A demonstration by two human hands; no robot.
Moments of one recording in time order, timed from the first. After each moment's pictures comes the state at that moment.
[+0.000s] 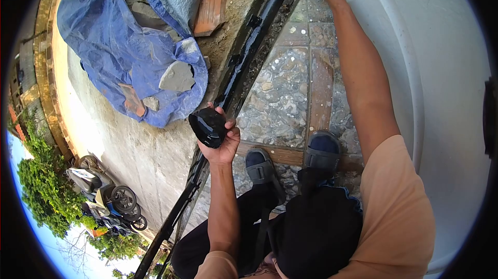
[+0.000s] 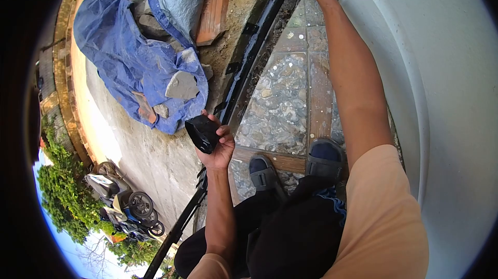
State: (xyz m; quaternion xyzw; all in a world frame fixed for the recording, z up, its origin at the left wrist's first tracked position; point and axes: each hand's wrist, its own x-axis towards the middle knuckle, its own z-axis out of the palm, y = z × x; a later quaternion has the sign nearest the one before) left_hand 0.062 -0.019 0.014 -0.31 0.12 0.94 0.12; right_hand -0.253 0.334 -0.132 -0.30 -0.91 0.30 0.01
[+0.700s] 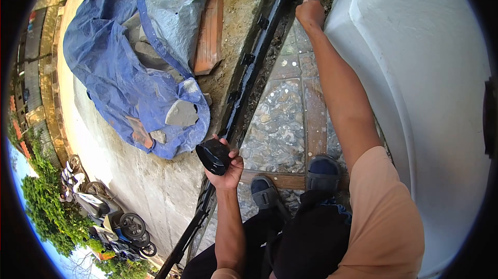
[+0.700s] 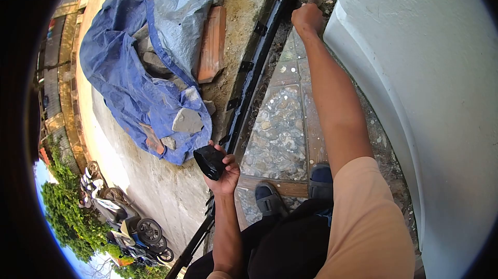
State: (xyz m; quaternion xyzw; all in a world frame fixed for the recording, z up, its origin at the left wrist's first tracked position) left_hand 0.053 -0.014 0.012 -0.31 0.11 0.93 0.14; right_hand -0.260 0.327 -0.140 -0.40 -0.85 0.34 -0.01
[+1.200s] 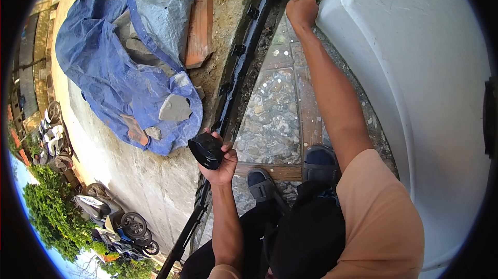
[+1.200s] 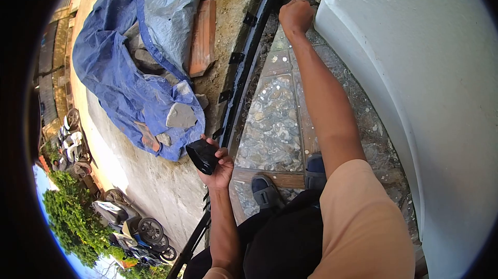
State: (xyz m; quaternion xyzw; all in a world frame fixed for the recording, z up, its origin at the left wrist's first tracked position) left_hand 0.057 -0.017 0.010 -0.31 0.10 0.94 0.14; right_hand -0.218 0.299 -0.117 -0.39 -0.83 0.36 0.18
